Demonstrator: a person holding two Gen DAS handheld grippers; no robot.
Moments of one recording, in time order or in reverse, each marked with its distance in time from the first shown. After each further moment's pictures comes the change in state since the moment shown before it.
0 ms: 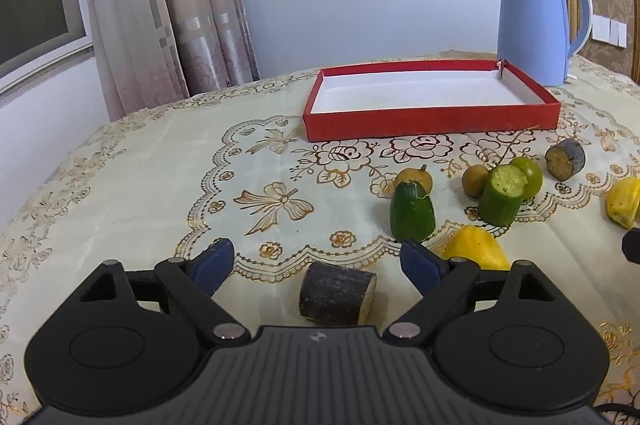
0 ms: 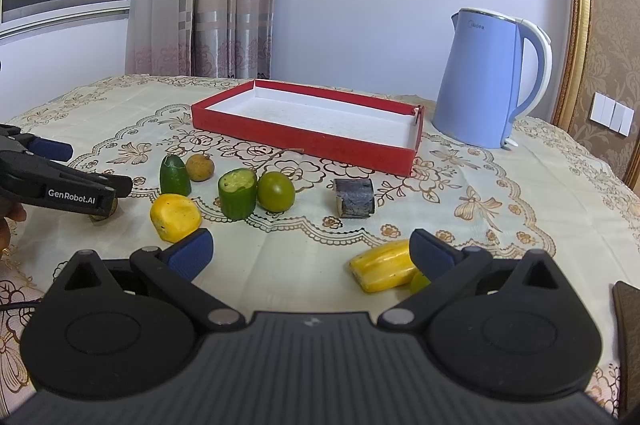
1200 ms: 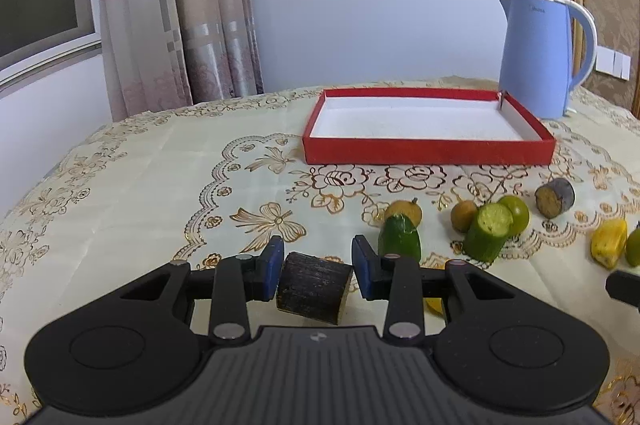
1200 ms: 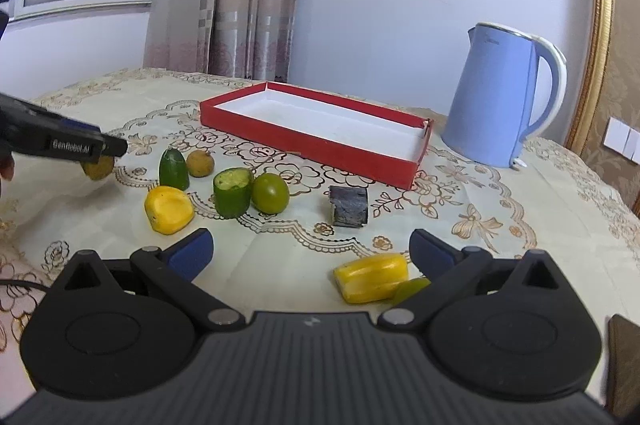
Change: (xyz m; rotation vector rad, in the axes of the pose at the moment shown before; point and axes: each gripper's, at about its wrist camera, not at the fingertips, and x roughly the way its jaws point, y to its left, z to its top) left arm -0.009 -0.002 0.013 -0.071 -0.039 -0.003; right arm 0.003 -0.017 0.000 -0.086 -0.014 0.048
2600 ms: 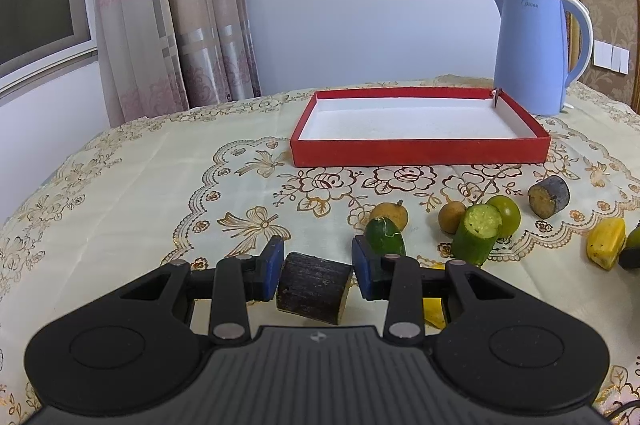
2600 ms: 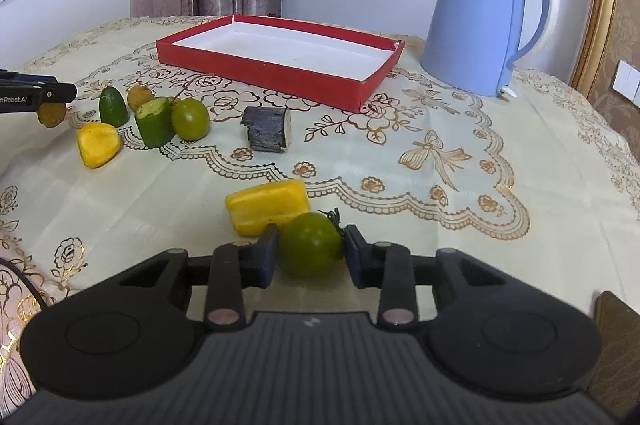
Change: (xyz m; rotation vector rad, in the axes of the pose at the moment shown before) left arm 0.003 -0.016 0.000 0.026 -0.003 0.009; right arm 0.025 -0.074 -0.022 0.037 0.196 0.045
